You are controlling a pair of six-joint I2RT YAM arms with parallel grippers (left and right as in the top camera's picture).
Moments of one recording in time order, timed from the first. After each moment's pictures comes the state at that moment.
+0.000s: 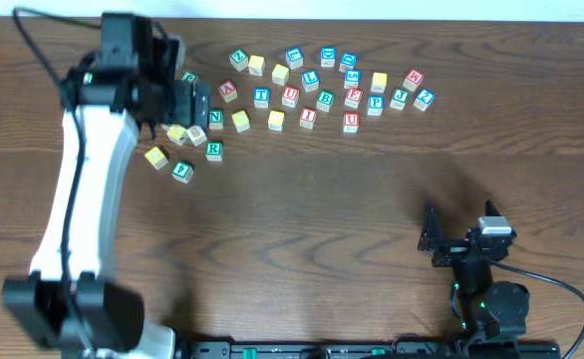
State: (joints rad) left arm -0.03 1.69 1.67 -1.07 0.11 0.02; right arm 0.07 0.01 0.01 -0.07 0.02 0.06
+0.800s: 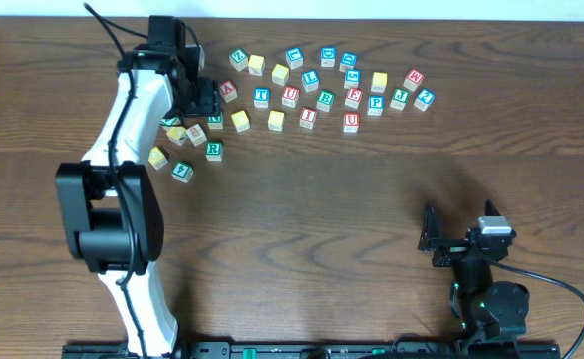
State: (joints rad) left arm -0.05 2.09 1.72 -0.84 0.10 -0.08; right arm 0.07 0.01 0.01 -0.07 0.02 0.06
